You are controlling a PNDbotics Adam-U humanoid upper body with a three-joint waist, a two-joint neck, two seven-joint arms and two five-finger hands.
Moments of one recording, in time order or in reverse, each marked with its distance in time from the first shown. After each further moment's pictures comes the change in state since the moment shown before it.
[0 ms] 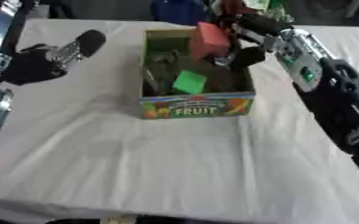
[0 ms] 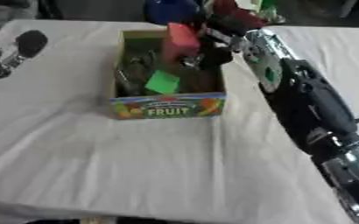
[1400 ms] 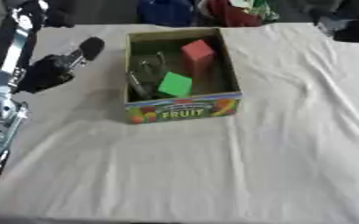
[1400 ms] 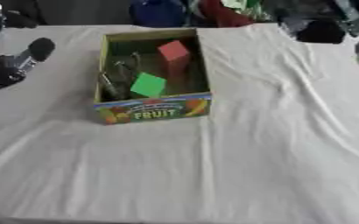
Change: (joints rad) left arm 0.097 0.010 0.058 0.095 0.014 0.015 0.132; right arm 0.356 -0.388 -0.144 -0.511 -0.545 0.125 -0.203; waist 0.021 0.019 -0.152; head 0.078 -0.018
